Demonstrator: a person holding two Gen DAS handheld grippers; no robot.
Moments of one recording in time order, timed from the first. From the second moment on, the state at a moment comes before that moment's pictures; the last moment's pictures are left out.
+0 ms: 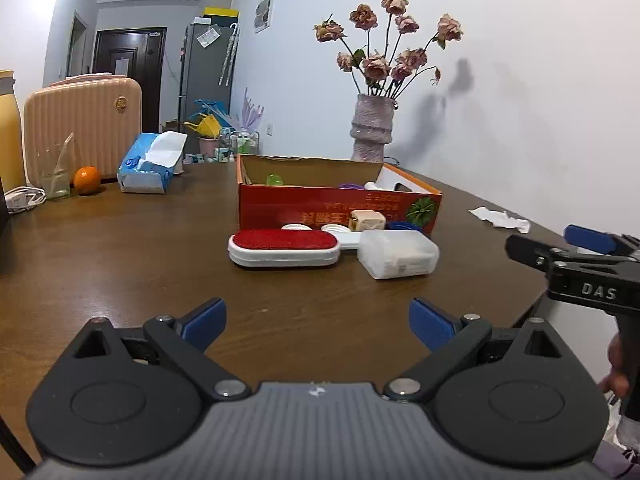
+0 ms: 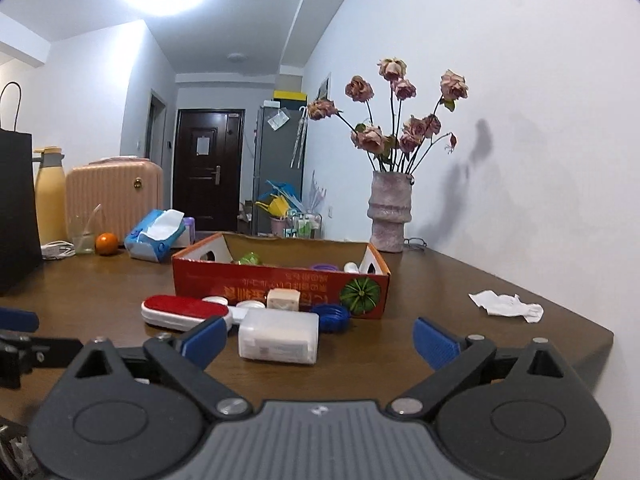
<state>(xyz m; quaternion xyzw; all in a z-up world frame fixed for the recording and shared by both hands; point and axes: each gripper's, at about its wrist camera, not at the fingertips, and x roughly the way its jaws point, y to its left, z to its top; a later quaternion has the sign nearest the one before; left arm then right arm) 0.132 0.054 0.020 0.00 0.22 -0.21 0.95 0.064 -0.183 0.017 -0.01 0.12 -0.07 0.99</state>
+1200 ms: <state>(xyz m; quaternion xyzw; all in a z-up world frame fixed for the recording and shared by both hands) 0.304 -0.054 -0.010 -0.08 0.34 -0.36 0.86 0.225 -0.264 -0.042 0.26 0.23 0.03 0.94</state>
